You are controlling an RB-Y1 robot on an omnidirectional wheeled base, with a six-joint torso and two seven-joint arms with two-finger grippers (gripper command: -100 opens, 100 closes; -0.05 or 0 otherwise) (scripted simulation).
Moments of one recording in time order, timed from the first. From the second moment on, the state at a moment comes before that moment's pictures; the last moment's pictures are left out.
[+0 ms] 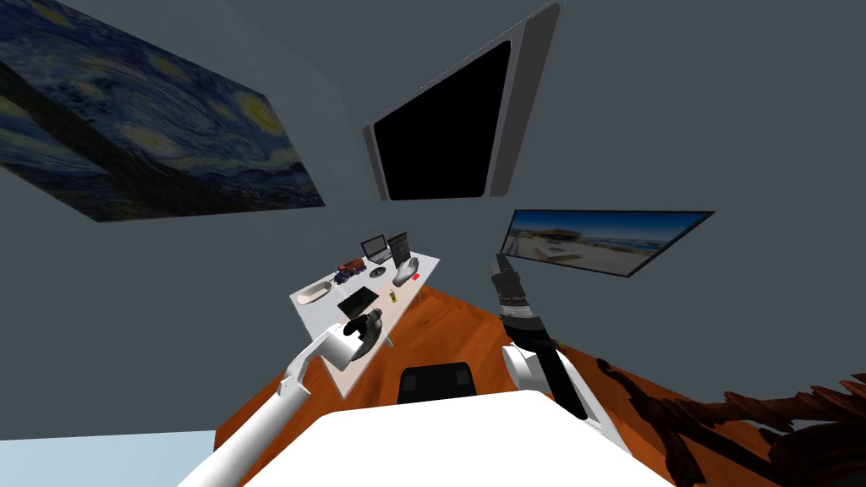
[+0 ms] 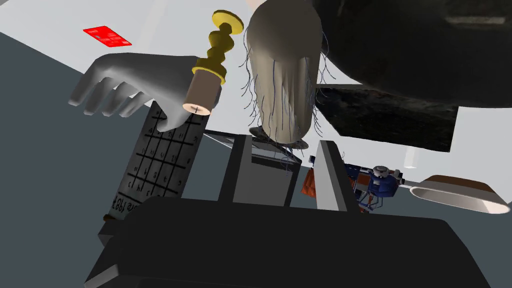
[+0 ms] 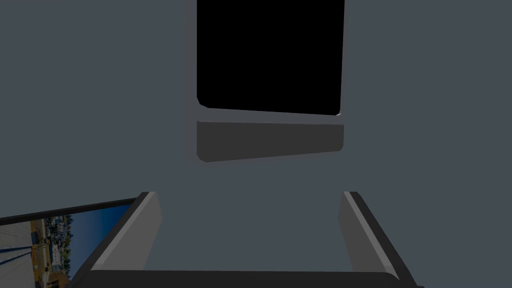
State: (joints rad) left arm 0.13 0.66 -0.31 -1.83 0.07 0.89 -0.42; right arm 0.52 -0.05 0.06 -2.33 0.12 -0.38 0.16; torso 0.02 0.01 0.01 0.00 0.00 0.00
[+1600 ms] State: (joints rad) left arm 0.18 0.72 -0.33 -2.02 0.06 1.03 -0.45; right arm 0.52 -0.04 0.06 -2.33 0.12 -0.38 0.16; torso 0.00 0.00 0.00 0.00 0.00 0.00
